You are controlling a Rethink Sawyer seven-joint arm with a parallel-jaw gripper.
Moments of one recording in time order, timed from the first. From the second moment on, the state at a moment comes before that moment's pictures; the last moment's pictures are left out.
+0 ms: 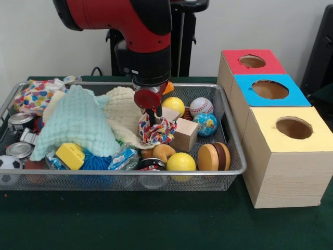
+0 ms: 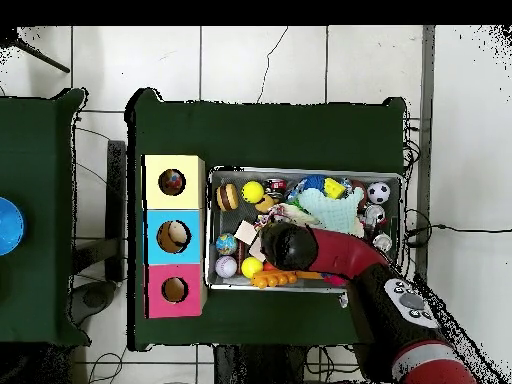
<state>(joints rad) -0.54 -0.53 0.23 1.78 -0.25 0.40 0.24</state>
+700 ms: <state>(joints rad) -0.53 -0.58 0.22 1.78 -0.25 0.39 0.24</state>
